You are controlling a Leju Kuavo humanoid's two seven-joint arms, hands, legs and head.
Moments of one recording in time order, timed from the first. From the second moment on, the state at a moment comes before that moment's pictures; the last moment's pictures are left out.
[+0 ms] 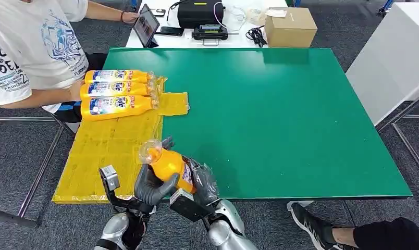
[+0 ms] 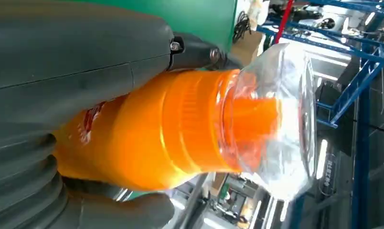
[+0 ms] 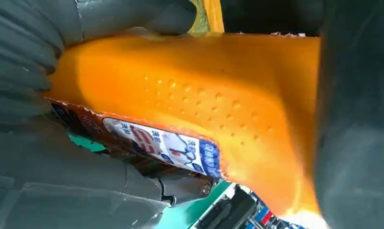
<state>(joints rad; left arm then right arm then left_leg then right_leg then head) -0.10 -0.23 -0.25 -1.17 0.21 -0.25 -0.42 -0.20 0.31 0.54 -0.88 0.55 -0.35 -0.61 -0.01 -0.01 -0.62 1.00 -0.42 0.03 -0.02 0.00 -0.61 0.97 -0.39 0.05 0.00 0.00</state>
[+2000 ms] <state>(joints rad) -0.19 -0.22 -0.14 -1.31 0.11 0.06 -0.50 -0.18 0.28 0.55 -1.16 0.50 -0.37 -0.55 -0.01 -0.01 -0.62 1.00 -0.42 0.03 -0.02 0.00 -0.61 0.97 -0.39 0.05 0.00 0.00</state>
